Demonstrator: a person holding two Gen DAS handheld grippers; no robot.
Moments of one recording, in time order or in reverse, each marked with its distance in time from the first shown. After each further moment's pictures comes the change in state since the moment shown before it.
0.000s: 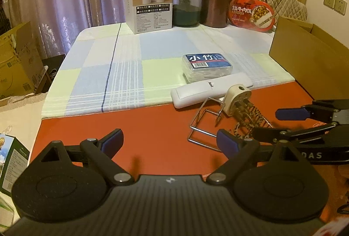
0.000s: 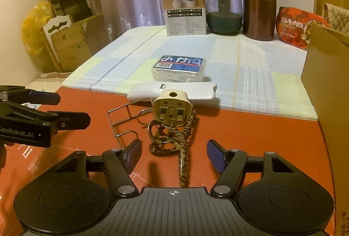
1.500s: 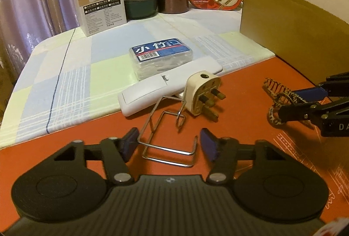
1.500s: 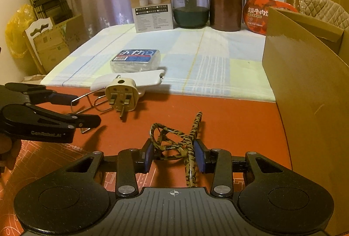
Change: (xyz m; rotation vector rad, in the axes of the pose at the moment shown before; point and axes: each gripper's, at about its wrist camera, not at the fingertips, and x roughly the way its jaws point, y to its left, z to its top) left arm 0.057 -0.049 0.001 0.182 0.023 -0.109; right arm -0.033 -0.052 -0.019 0.046 0.012 -0.080
